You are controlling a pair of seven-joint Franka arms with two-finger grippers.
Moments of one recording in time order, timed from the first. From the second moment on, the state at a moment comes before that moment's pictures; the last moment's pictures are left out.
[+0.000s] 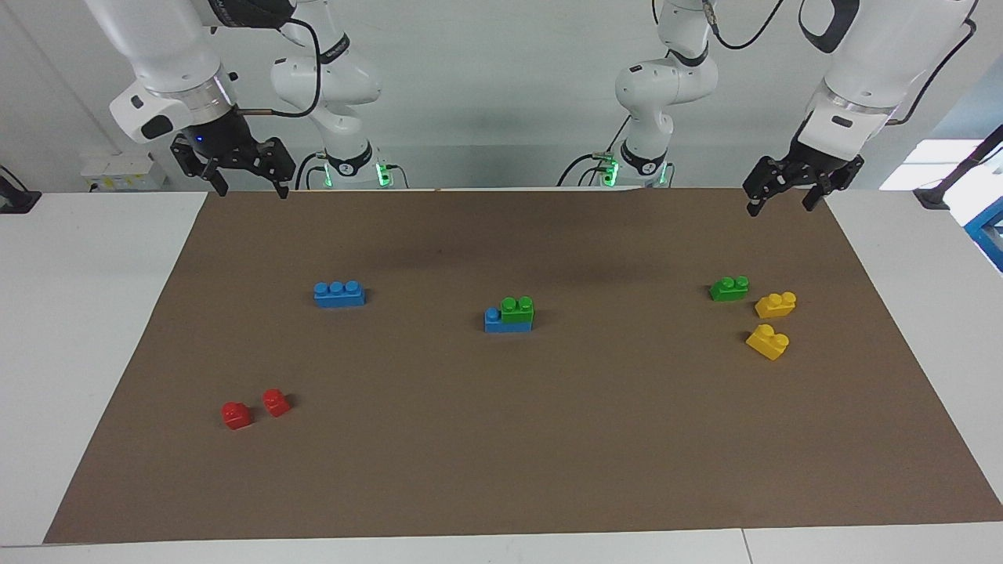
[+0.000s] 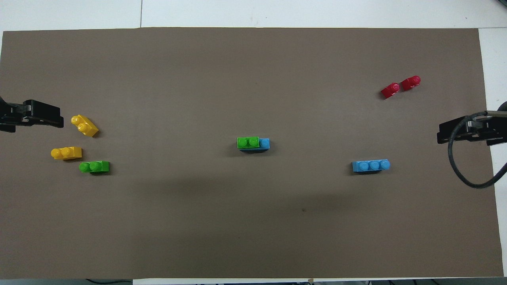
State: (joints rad) left arm 0.16 -0.03 -0.23 -1.59 0.01 1.57 -0.08; right arm -0.02 -0.08 0.04 -1.64 -0.01 1.48 0.09
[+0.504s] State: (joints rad) left arm 0.16 -0.03 -0.23 -1.59 0.01 1.57 -0.08; right arm -0.02 -0.08 0.04 -1.64 -0.01 1.48 0.09
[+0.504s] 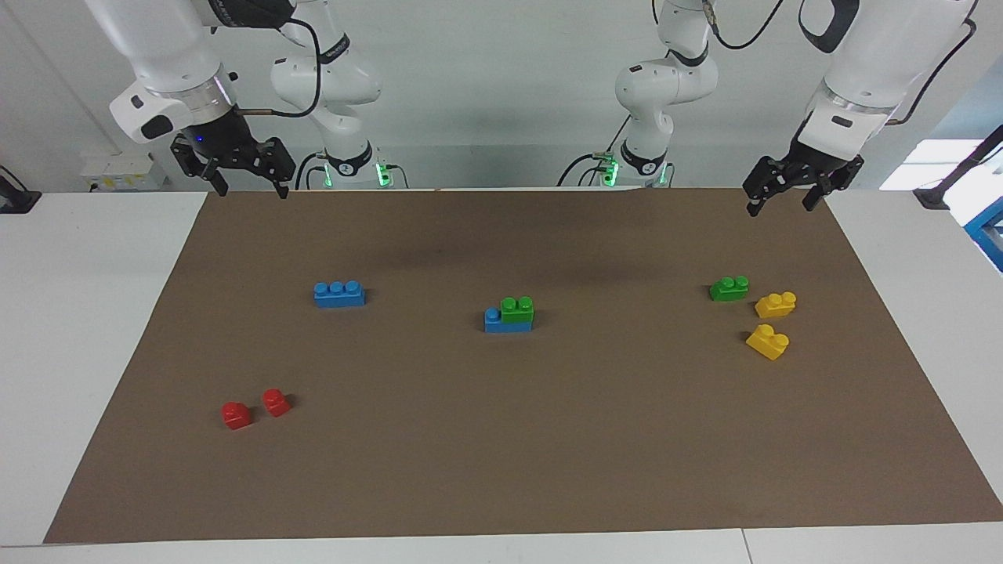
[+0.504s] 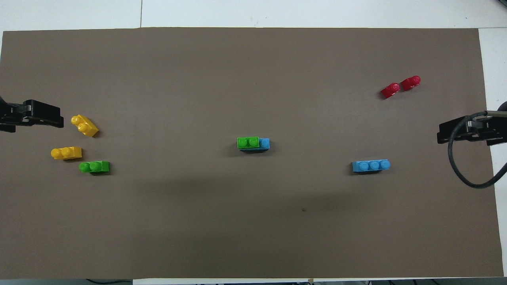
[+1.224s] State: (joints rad) left arm 0.16 -0.05 -0.23 -1.62 0.01 1.56 -0.10; right arm -0.03 -0.08 0.04 -1.64 -0.01 1.48 0.09
